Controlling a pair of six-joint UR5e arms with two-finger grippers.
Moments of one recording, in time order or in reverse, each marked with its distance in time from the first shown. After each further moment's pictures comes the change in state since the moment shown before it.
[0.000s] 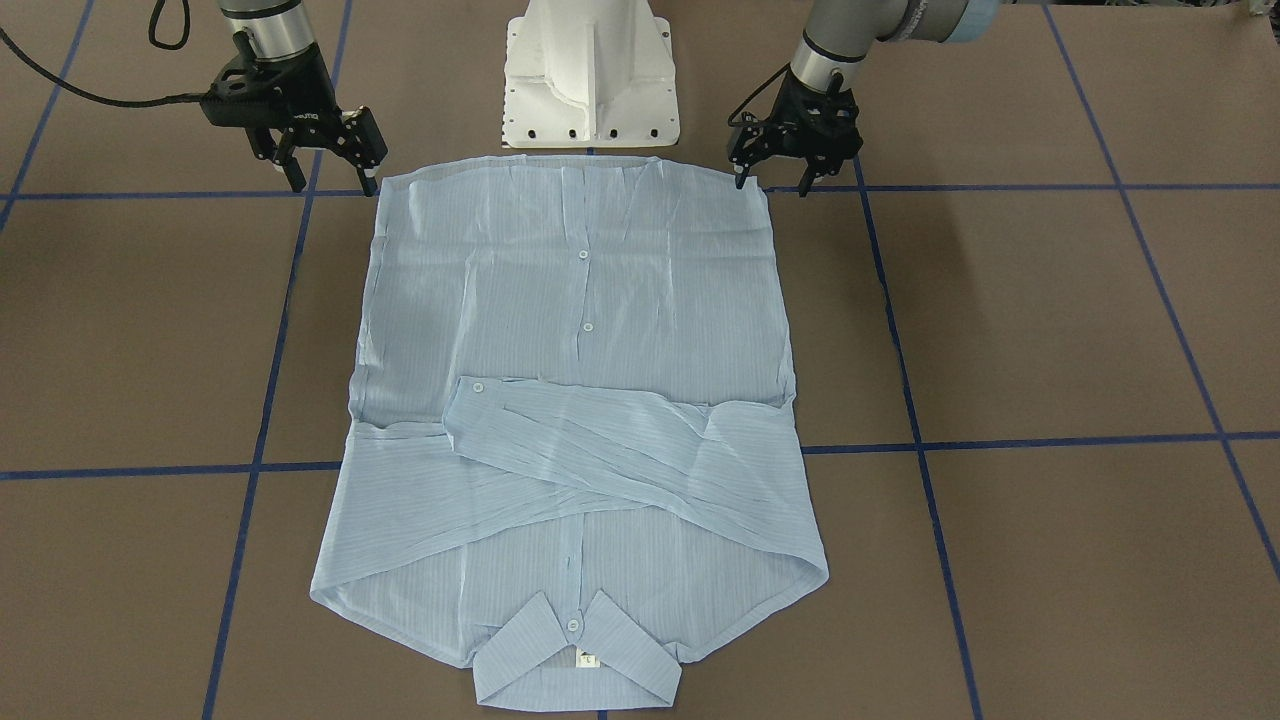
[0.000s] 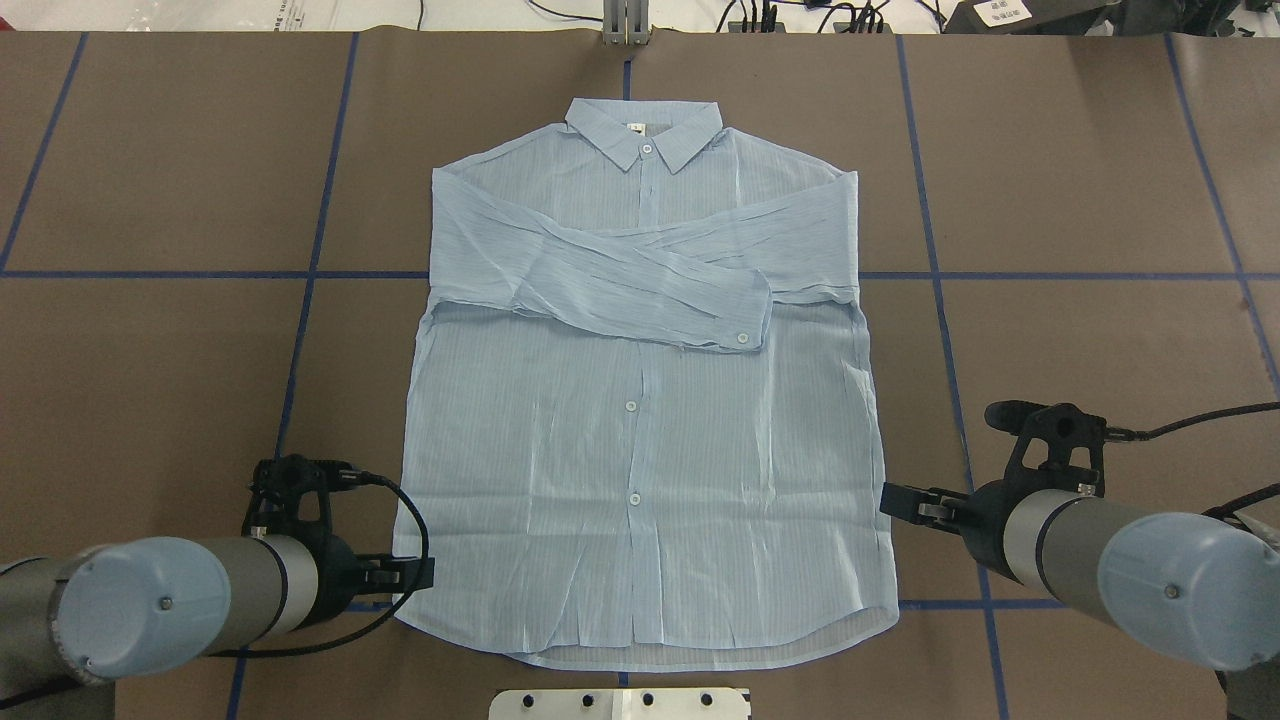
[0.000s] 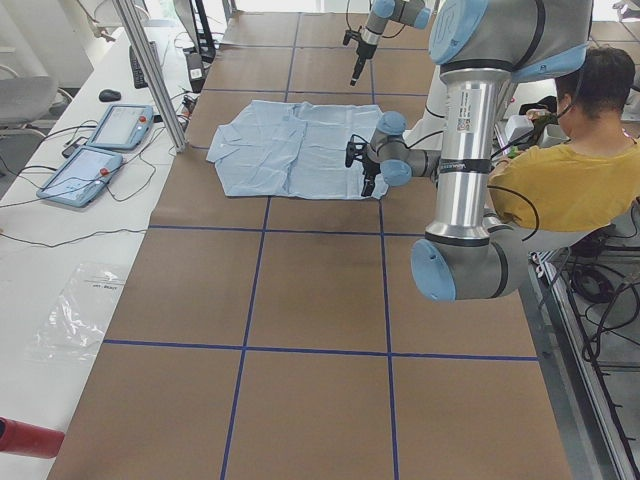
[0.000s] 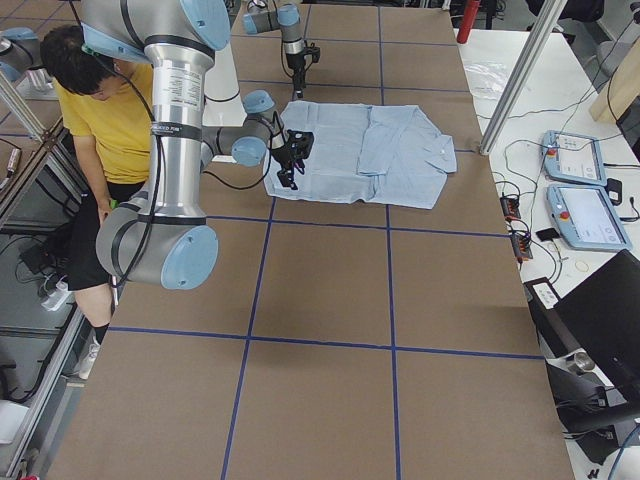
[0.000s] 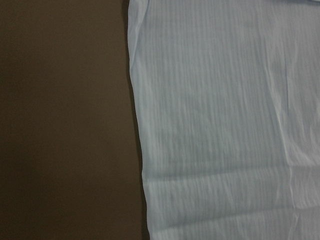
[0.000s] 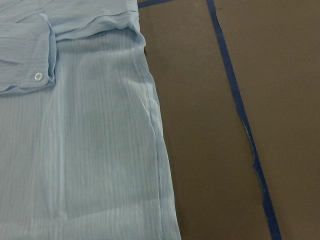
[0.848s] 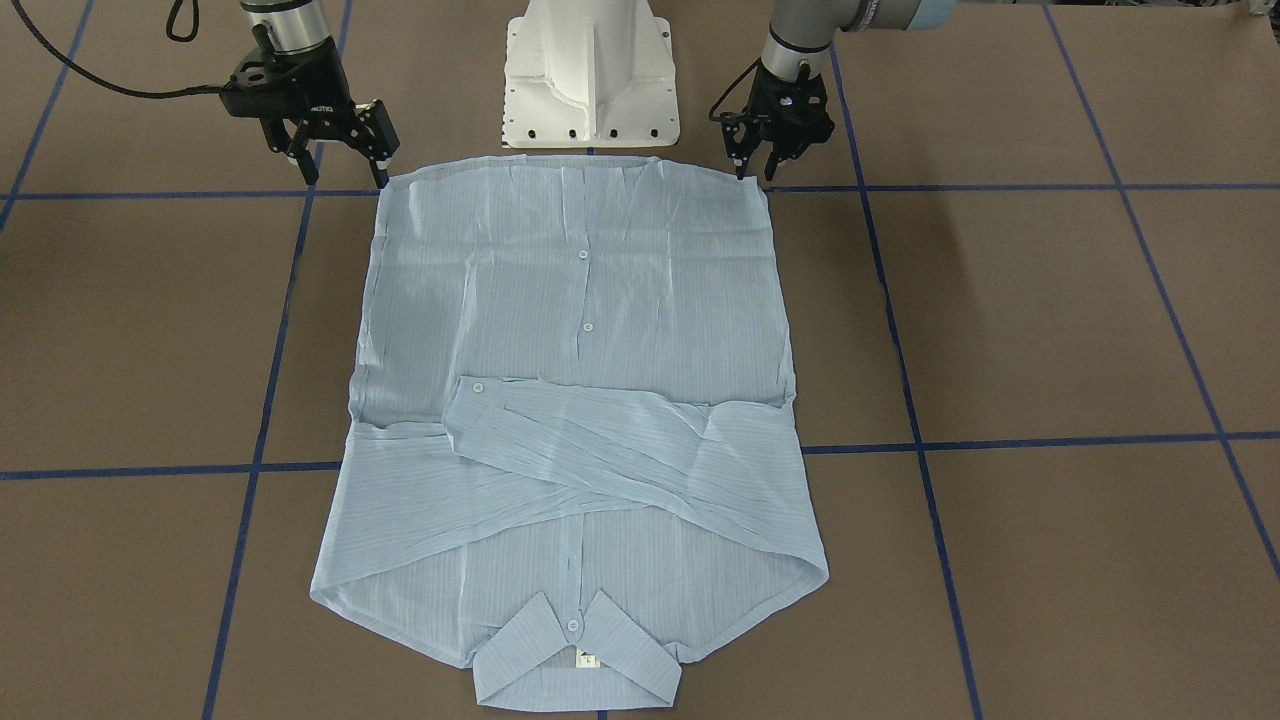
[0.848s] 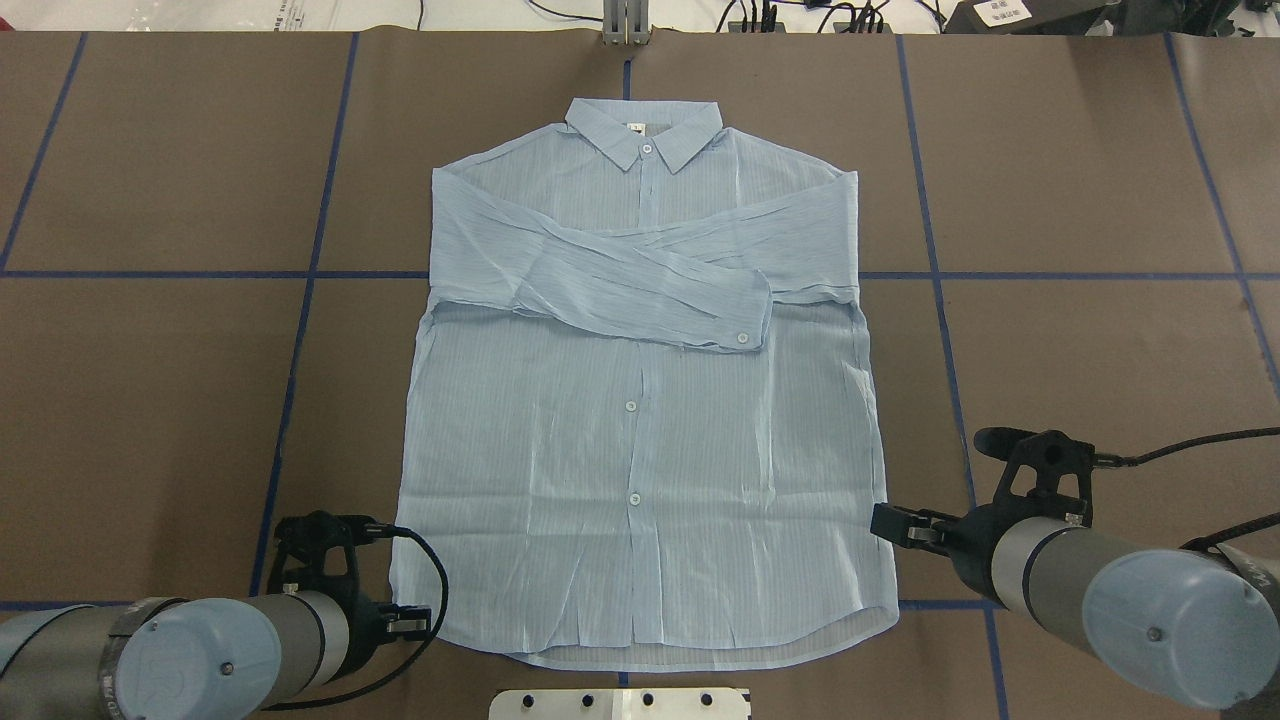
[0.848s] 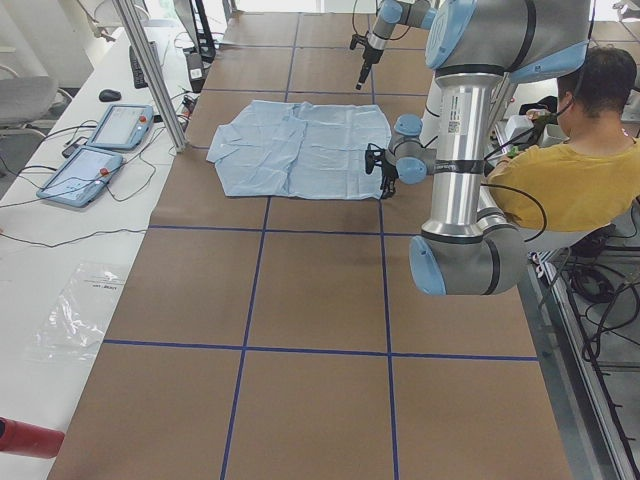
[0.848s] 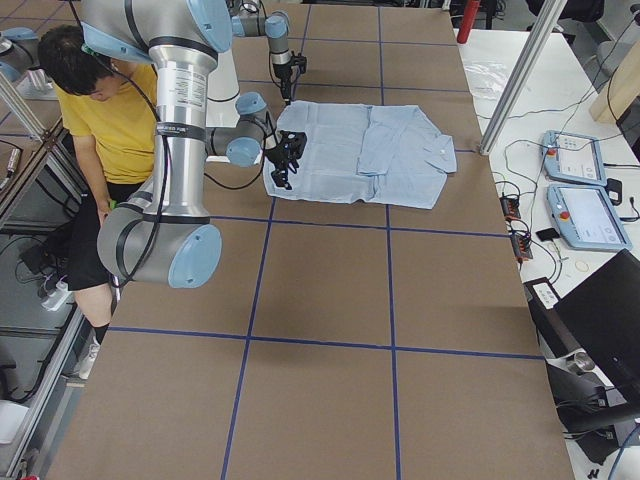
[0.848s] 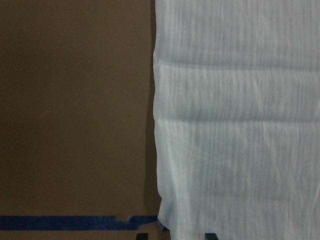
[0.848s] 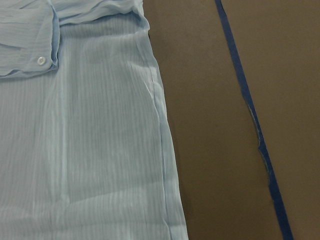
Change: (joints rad) left arm 0.077 -0.041 0.020 0.079 0.027 -0.083; right arm -0.054 -0.002 -0.002 0.000 -0.050 0.031
